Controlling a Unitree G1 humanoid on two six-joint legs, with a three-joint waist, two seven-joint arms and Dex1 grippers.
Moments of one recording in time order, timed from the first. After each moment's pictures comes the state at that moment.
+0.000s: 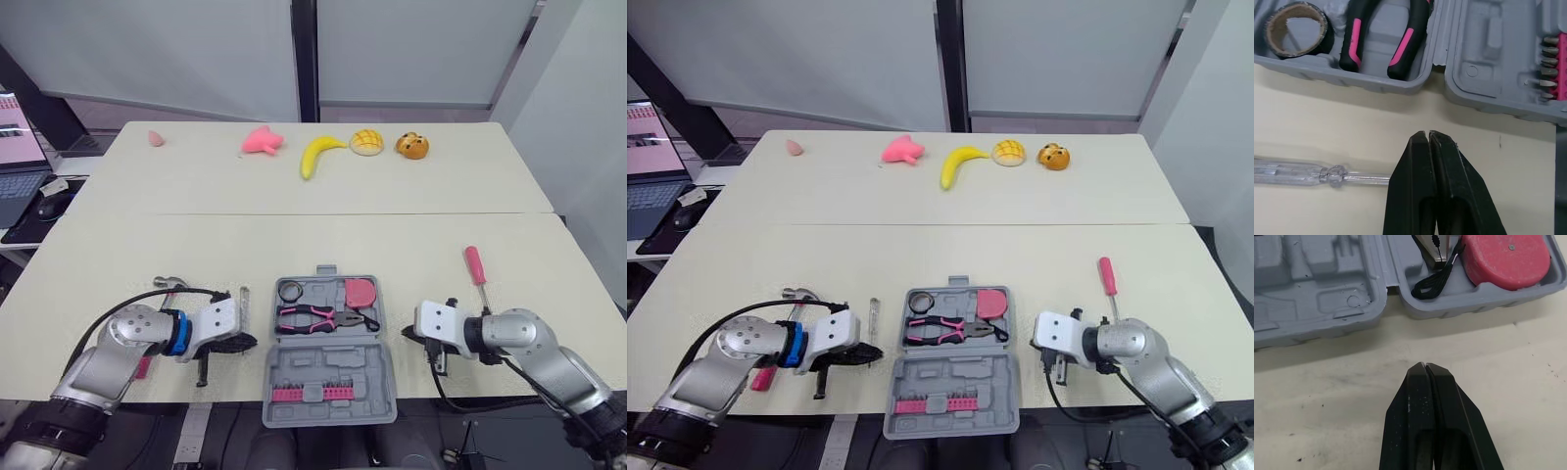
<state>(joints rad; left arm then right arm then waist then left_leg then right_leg) -0.13 0.86 -0.17 0.06 -0.05 0.08 -1.21 -0.18 -0.74 0.35 -0.20 -0.10 0.30 0.95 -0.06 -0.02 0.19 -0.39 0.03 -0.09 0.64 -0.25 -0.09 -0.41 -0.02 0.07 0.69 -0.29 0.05</state>
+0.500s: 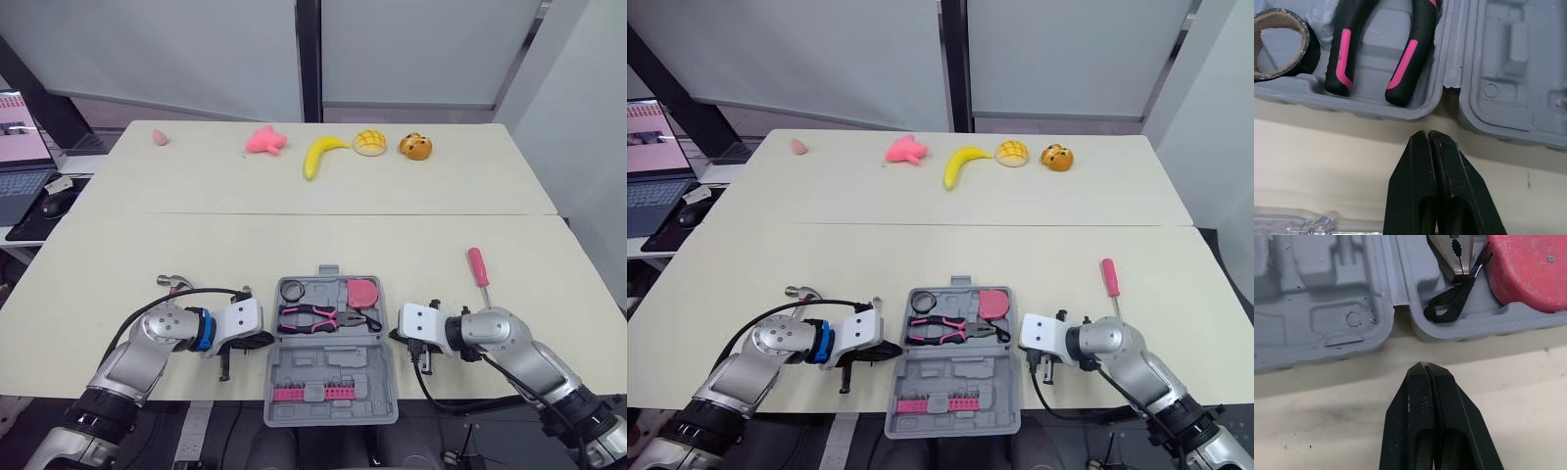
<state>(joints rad) -0.20 0.76 -0.23 0.11 -0.01 0.07 -1.16 -0.23 -0.68 0.41 -0.15 -0.14 0.32 0.96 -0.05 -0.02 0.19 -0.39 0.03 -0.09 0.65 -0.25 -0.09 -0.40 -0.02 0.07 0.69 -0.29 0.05</state>
